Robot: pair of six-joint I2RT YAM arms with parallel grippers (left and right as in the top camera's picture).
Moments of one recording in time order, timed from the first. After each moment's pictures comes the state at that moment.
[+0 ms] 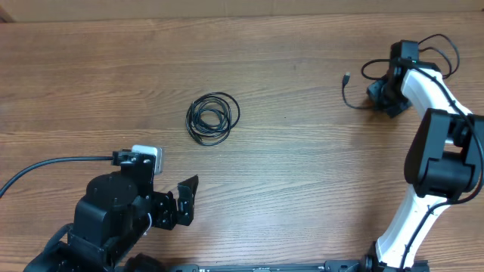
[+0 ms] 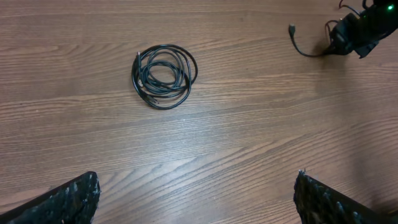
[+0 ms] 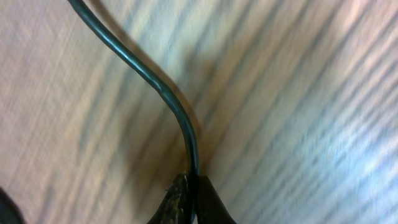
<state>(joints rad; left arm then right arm) -0.45 0.71 1.18 -1.18 -0.02 -0.33 -0.19 2.17 1.58 -0.75 0.09 0.83</state>
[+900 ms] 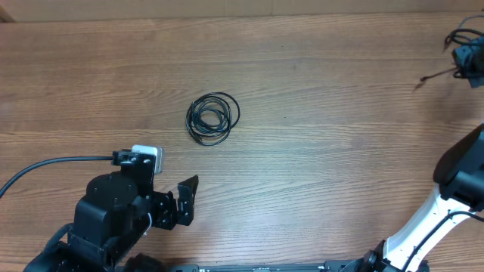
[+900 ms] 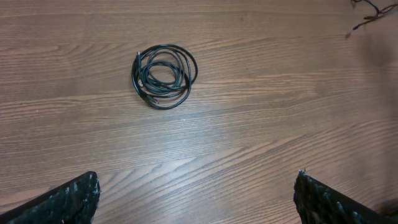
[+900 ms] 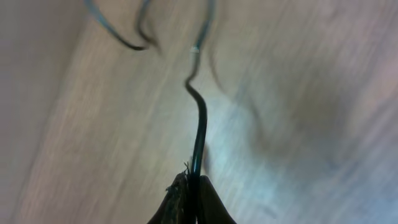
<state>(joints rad) -0.45 0.71 1.18 -1.18 -0.02 -0.33 -0.47 2.18 2.06 -0.90 0.05 0.70</state>
